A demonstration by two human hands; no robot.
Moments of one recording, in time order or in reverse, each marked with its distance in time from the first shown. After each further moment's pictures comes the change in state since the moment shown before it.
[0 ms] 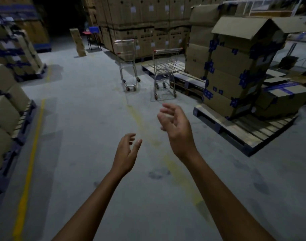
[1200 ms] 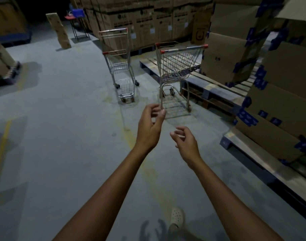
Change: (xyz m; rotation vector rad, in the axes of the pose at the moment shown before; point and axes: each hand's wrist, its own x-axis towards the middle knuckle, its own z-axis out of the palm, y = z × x) left_hand 0.934 -0.208 0.203 -0.289 -0.033 0.083; right_hand 0.880 0.494 0.129 -0.136 0.101 0.354
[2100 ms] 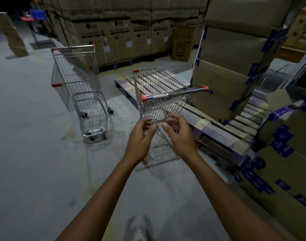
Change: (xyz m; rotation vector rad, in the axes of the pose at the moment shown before) left_hand 0.622 -0.233 0.144 -0.064 -0.137 -0.035; right_hand 0.669 -0.077 0.034 -0.015 0.074 -0.223
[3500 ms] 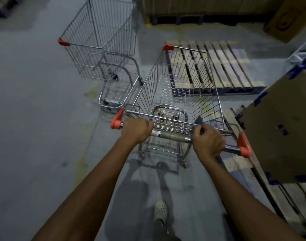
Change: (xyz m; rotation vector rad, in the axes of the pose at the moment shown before) left_hand 0.428 -0.220 0.116 1.119 -0.130 -0.524; right_hand 0.512 0.263 -0.022 -0.871 -0.034 -0.019
